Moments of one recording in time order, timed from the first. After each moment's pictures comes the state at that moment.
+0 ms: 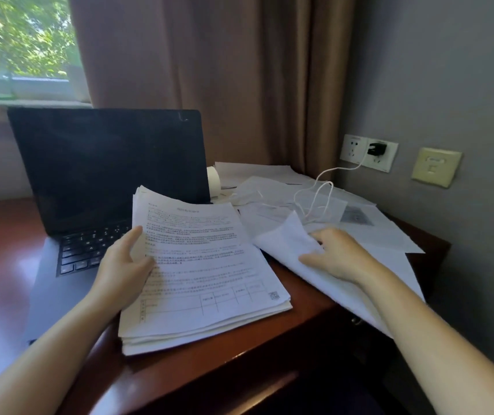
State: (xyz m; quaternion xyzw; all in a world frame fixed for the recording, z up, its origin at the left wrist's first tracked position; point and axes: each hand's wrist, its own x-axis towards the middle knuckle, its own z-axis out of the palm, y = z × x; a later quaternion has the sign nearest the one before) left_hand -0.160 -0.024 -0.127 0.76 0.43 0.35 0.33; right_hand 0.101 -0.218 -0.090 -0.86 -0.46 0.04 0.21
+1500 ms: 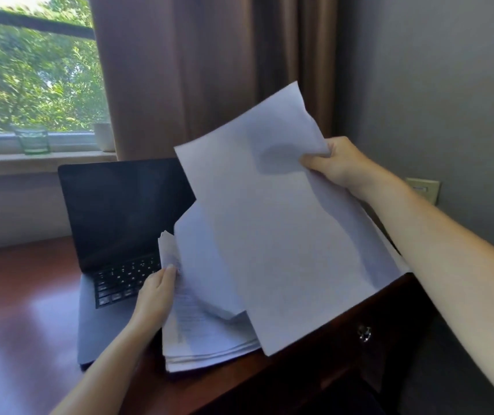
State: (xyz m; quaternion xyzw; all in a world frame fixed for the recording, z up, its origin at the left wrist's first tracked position) left_hand -0.160 -0.018 -0.128 0.72 0.39 0.39 0.43; right_hand 0.067 -0.205 0.072 -0.69 -0.50 0.02 0.52
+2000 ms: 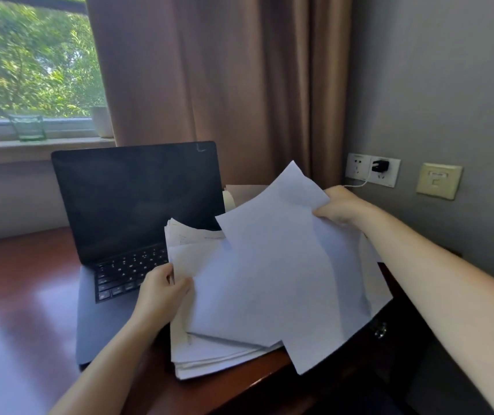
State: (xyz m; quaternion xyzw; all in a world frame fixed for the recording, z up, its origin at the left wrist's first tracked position) left_hand -0.160 -0.018 -0.129 0.75 0.41 0.35 0.38; right_hand 0.133 -0.157 -0.016 -0.85 -0.36 0.09 0.37
